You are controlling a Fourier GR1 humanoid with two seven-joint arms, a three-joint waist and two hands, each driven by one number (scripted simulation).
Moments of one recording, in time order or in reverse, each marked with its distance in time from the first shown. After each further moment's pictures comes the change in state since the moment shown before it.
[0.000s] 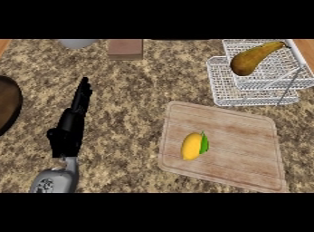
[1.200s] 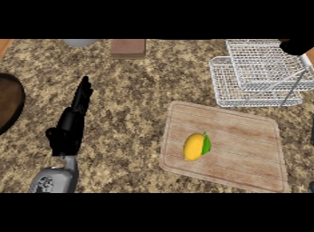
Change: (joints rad) left arm -0.009 0.004 0.012 0.021 0.014 -0.023 -0.024; right arm -0.036 0.083 0.451 -0.146 0.339 0.405 -0.011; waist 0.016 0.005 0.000
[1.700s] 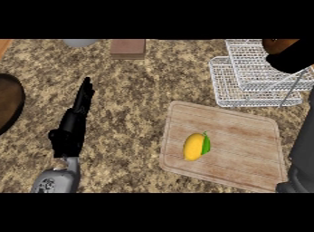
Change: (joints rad) left arm 0.009 -0.009 -0.019 -0.016 -0.012 0.014 0.013; right arm -0.028 0.175 -0.019 -0.291 -0.014 0.237 0.150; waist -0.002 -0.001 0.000
